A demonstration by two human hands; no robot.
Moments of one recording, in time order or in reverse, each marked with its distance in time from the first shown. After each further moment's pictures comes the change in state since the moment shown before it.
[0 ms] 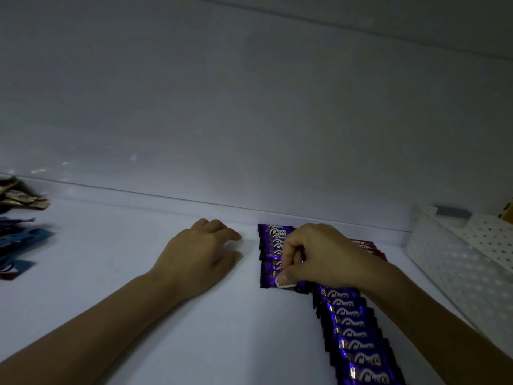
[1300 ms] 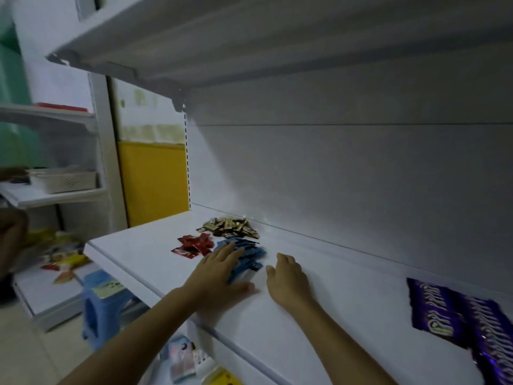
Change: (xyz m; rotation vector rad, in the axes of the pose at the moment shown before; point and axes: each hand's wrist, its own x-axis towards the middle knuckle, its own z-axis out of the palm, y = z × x) left_hand -0.188 -0.090 -0.154 0.332 -0.137 -0.593; right_hand 0.067 -0.239 0.122 0.201 0.193 -0.103
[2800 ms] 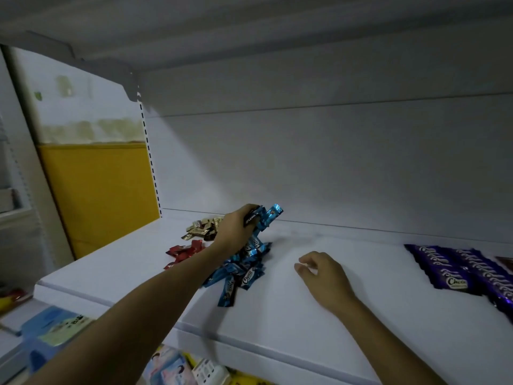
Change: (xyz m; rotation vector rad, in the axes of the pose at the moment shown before) left_hand 0.124 -0.030 -0.008 -0.551 0.320 0.216; right_hand -0.010 0.017 0.018 0.300 0.266 0.164
